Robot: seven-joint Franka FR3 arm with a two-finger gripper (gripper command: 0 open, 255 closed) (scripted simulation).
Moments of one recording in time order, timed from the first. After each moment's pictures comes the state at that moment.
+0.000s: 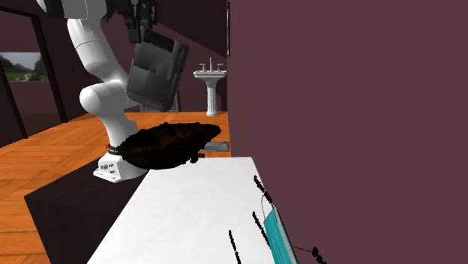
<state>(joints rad) -0.10 -0.38 -0.41 -1.82 -0.18 1.47 -0.67</state>
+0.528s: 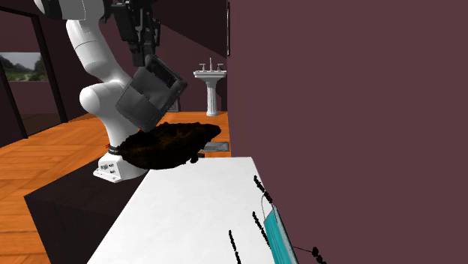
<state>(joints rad) -0.10 -0.41 -0.41 -1.96 -0.19 1.58 -0.65</state>
